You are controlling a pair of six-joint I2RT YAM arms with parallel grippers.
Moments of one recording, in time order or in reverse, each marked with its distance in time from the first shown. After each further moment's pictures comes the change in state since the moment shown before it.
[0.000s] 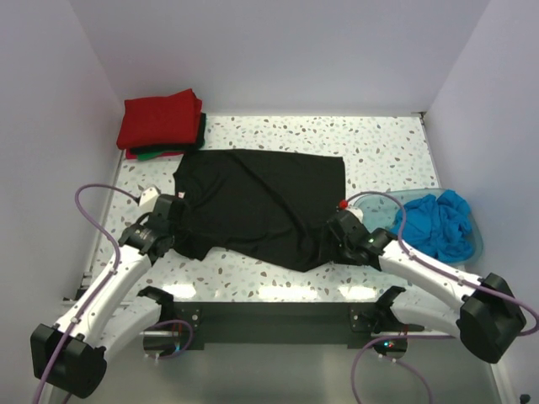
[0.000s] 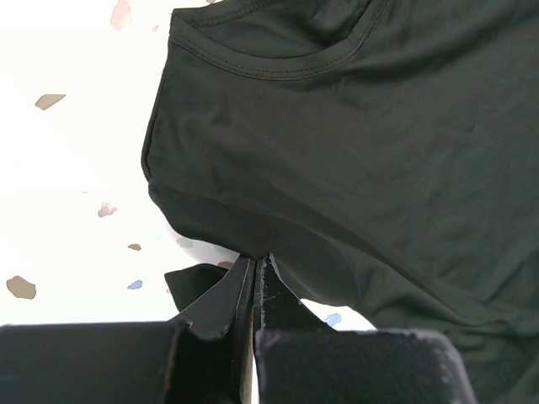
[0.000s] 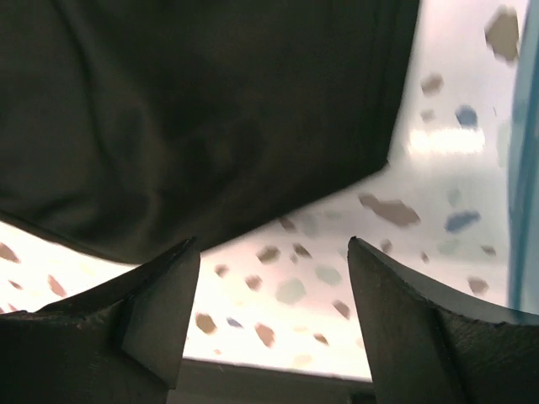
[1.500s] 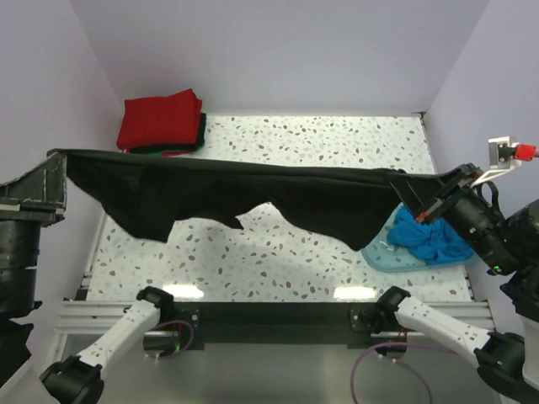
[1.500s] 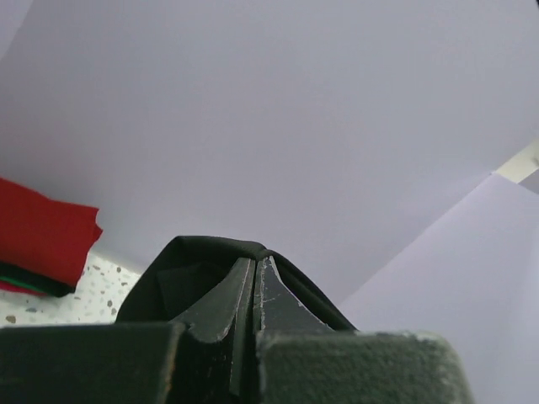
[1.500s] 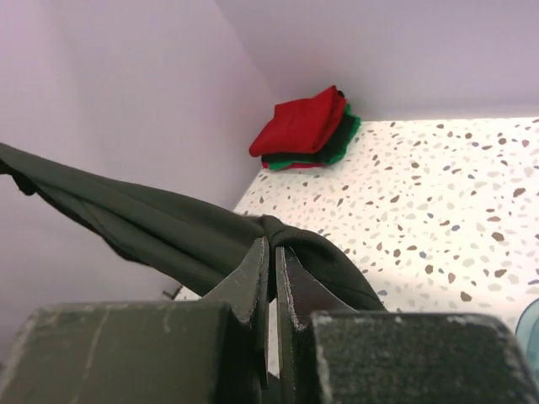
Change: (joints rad) left arm -0.005 -0.157 1.195 -0.038 0.023 0.211; right arm 0.002 -0.281 1.134 -0.265 -0.011 -0.222
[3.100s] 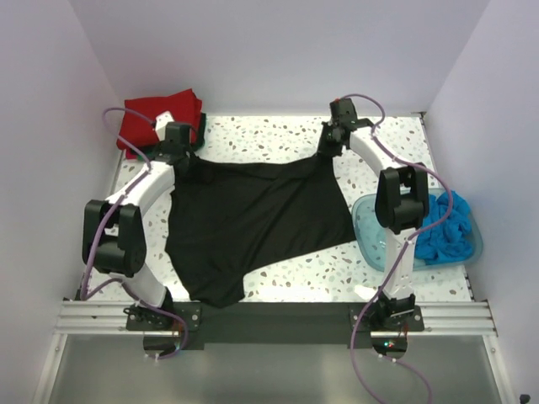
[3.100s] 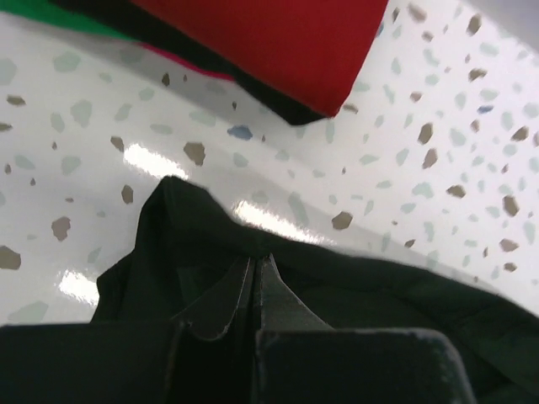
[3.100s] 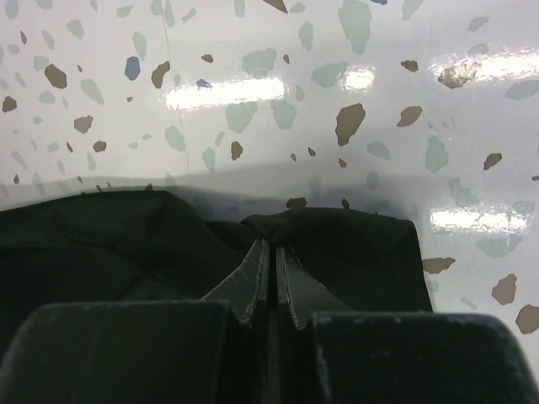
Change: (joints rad) left arm 0.193 0.981 -0.659 0.577 0.038 0.096; right arm -0.468 1.380 0.133 0.291 -0.242 -0.092
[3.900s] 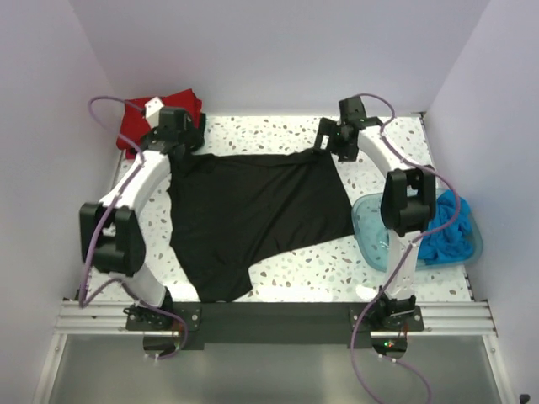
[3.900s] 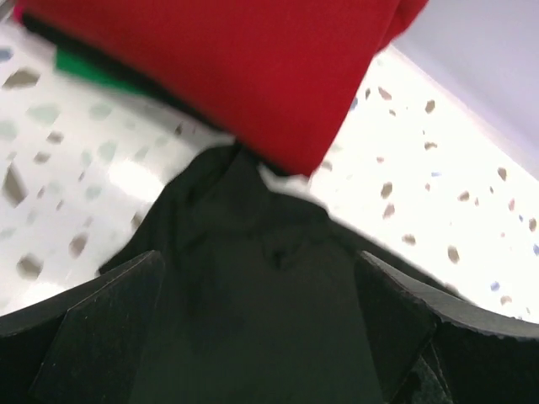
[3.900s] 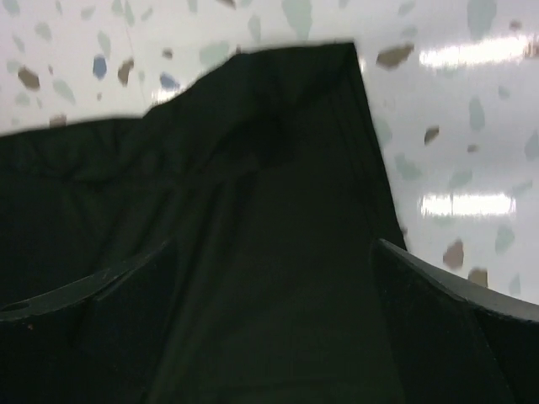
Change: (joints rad) left arm 0.011 0.074 0.243 -0.115 -0.090 -0.065; right arm -0.043 0.022 0.065 -0.063 0.008 0.004
